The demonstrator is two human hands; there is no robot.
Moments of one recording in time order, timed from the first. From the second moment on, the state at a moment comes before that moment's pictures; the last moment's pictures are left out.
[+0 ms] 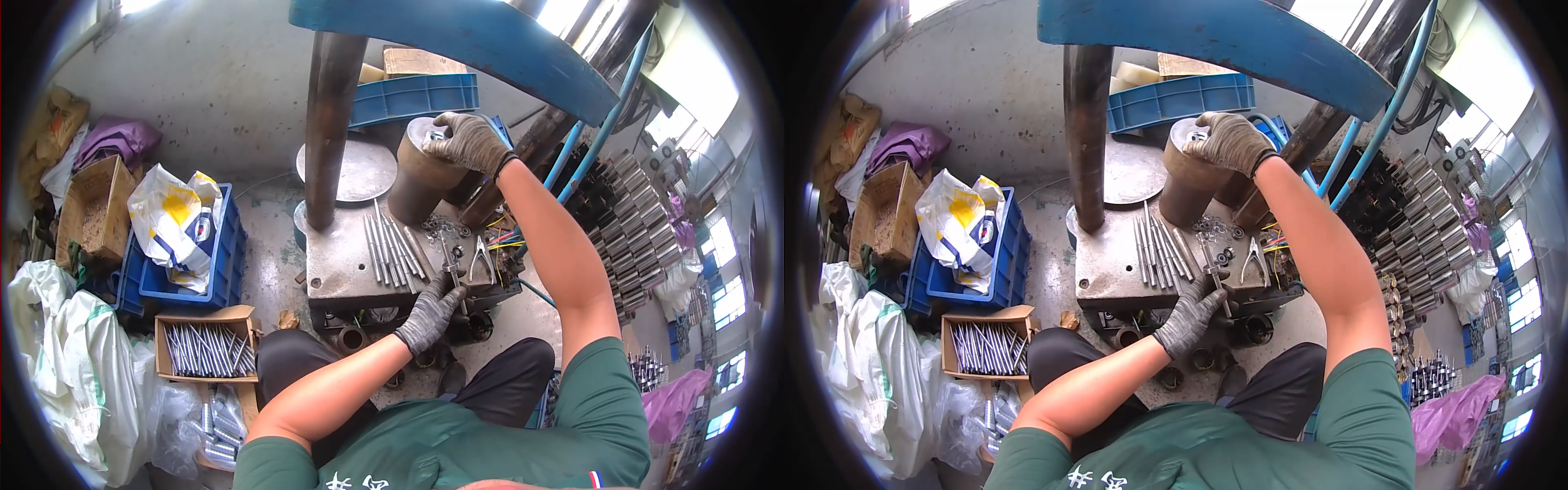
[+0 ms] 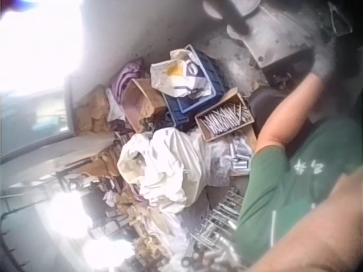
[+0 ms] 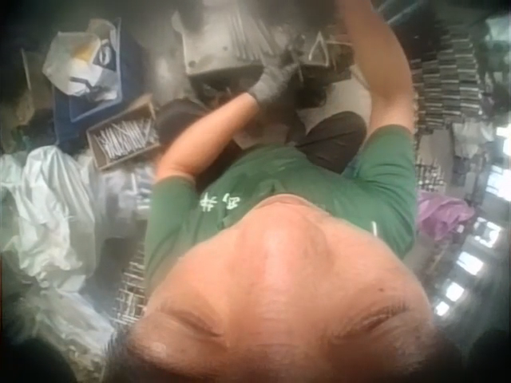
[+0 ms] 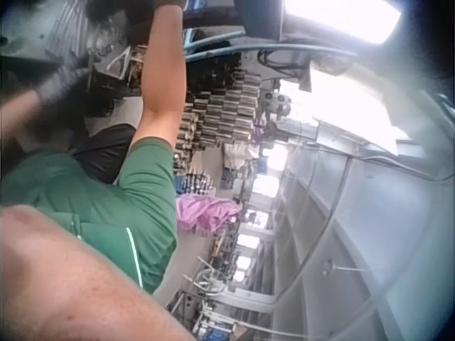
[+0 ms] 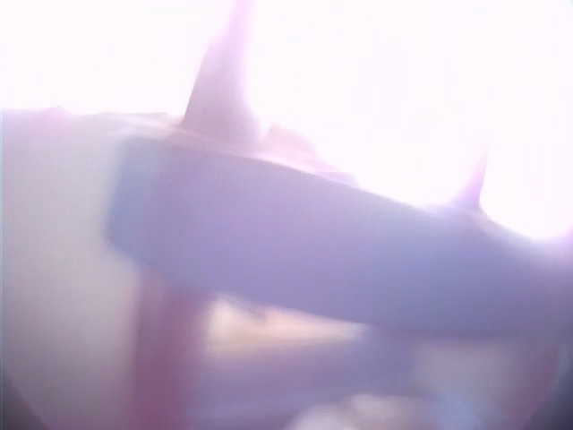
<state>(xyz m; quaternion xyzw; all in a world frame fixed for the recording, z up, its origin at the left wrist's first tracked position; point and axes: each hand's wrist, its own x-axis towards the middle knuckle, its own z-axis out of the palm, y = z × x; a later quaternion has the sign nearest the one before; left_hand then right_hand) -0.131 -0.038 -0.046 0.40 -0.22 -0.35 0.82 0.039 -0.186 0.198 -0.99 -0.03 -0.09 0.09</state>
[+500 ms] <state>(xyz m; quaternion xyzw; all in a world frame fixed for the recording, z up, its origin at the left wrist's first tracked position) -0.161 -0.031 -0.056 0.42 -0.06 -0.45 0.79 -0.024 -0.226 0.157 -0.96 -0.05 -0.23 0.15</state>
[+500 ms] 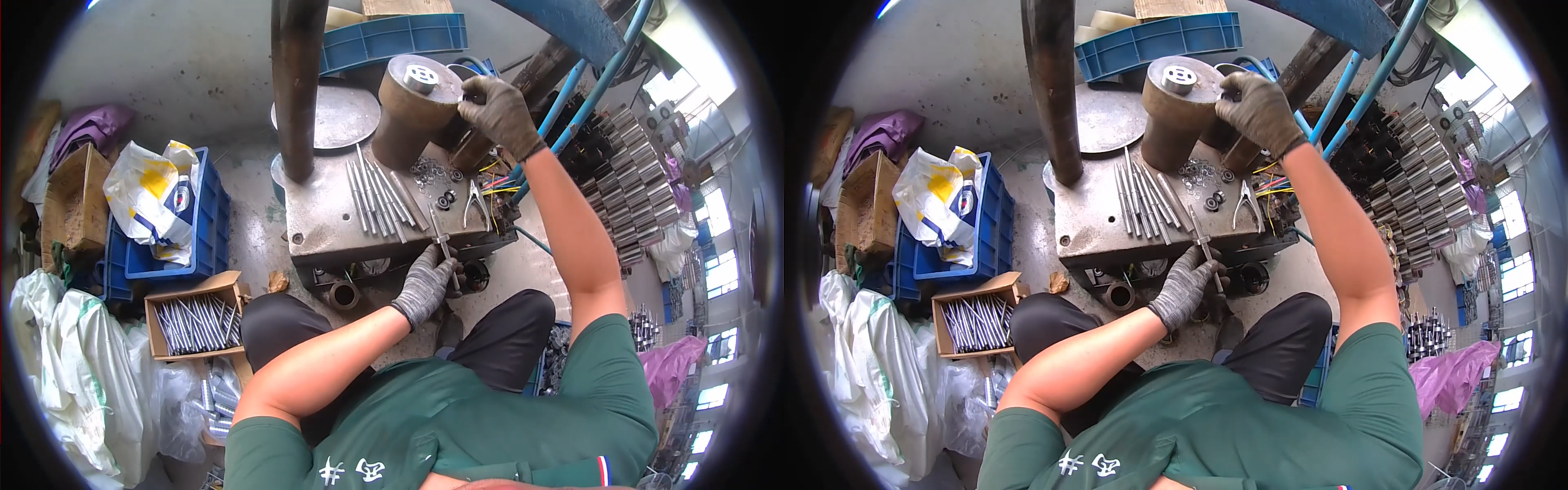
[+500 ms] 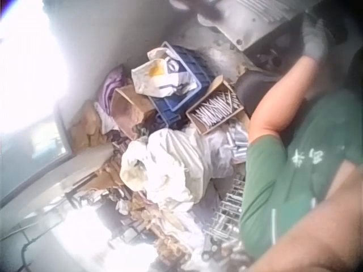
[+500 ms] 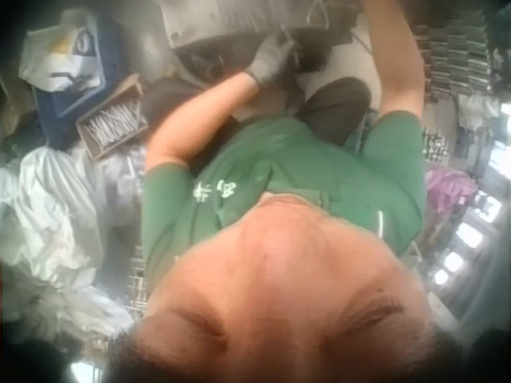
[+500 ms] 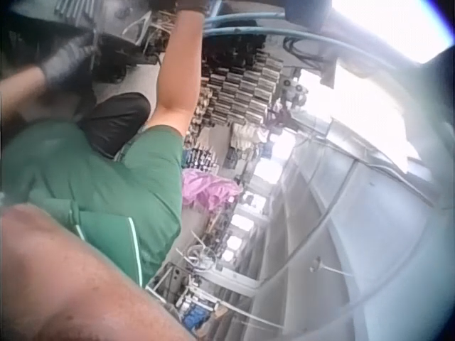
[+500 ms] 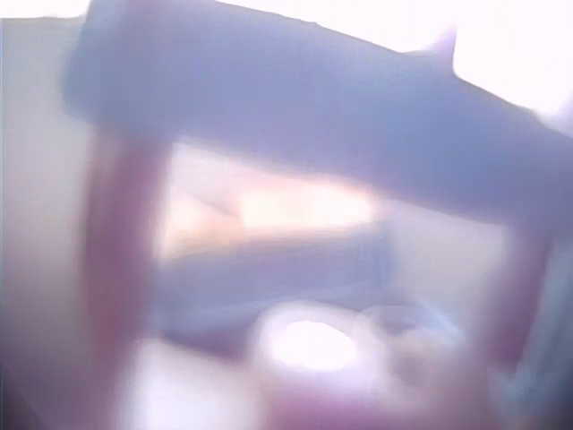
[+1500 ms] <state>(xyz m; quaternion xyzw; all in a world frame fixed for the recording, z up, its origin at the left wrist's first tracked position) -0.169 -0.058 -0.068 0.43 0.05 -0.51 0.74 -0.087 -0.191 0.030 -0.99 -0.07 0.07 0.07</state>
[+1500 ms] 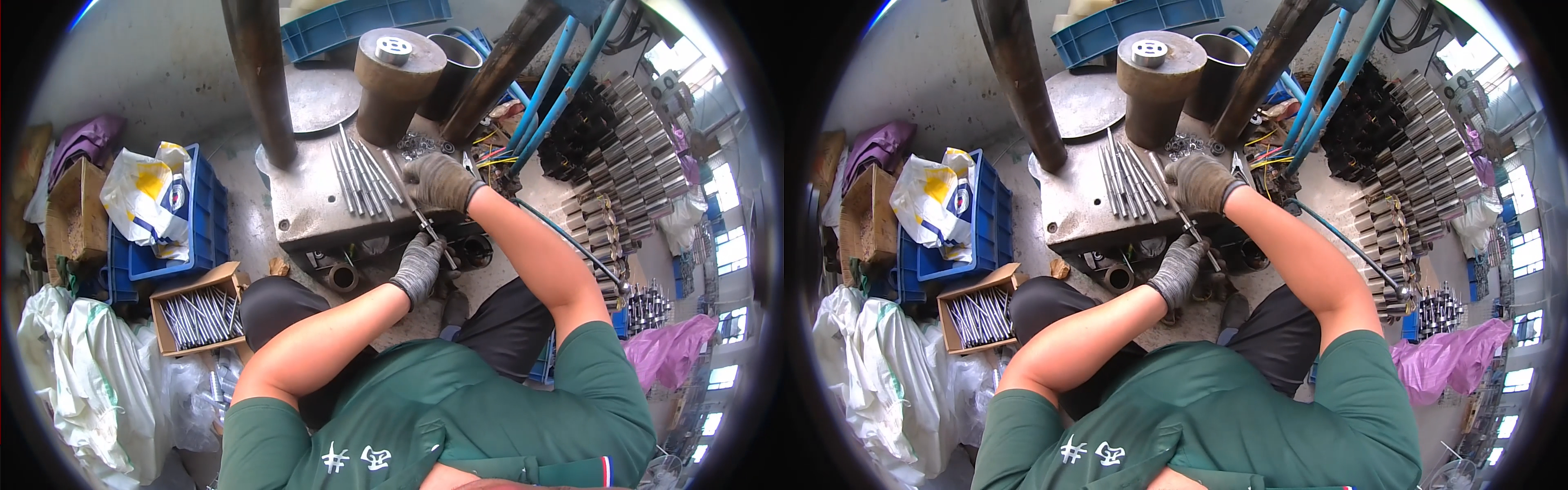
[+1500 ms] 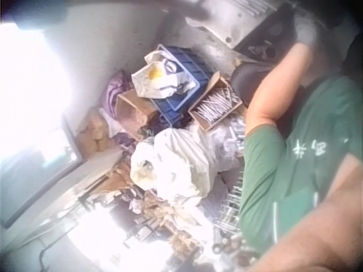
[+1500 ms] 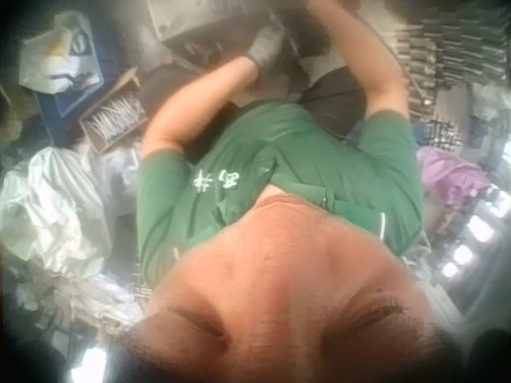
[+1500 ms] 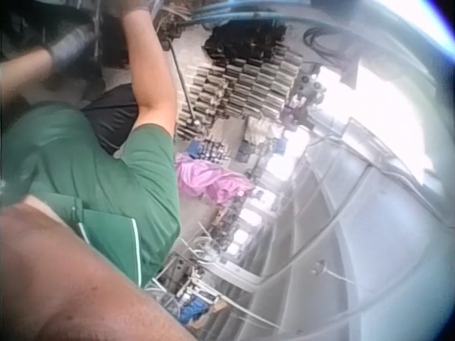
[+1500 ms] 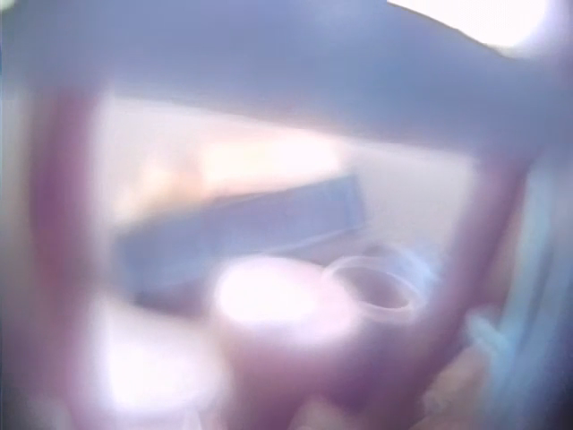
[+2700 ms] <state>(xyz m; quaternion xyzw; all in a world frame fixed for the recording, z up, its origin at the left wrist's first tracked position) 0.047 -0.049 0.122 0.53 -0.20 0.12 0.82 -0.288 -0.432 0.202 -0.88 0.22 -0.42 0.06</state>
